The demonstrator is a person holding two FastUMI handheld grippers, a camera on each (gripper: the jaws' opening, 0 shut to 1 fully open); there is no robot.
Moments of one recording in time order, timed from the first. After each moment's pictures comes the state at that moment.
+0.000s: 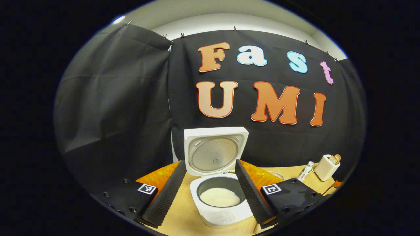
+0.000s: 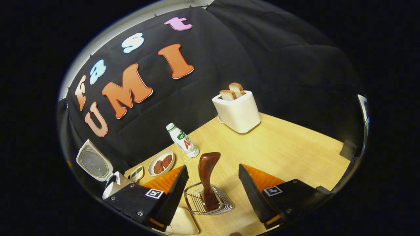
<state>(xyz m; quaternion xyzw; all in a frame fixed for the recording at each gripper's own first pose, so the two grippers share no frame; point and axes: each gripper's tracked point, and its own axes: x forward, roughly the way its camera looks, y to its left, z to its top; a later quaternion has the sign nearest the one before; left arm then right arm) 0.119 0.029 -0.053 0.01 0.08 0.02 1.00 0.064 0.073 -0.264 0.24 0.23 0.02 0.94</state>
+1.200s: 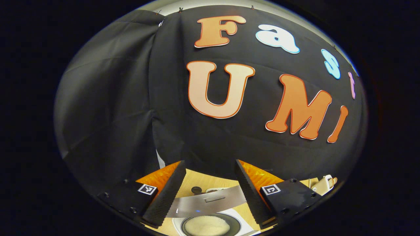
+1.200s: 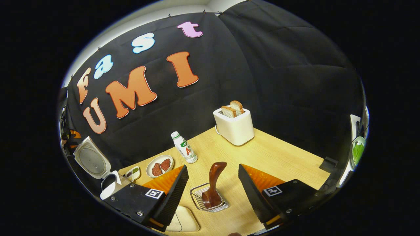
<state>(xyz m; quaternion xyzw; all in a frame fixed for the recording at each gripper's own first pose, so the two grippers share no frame) 0.394 0.015 -0.052 -0.04 0.20 0.00 0.98 0.037 0.079 -0.218 0.20 0.21 -0.01 0.96</state>
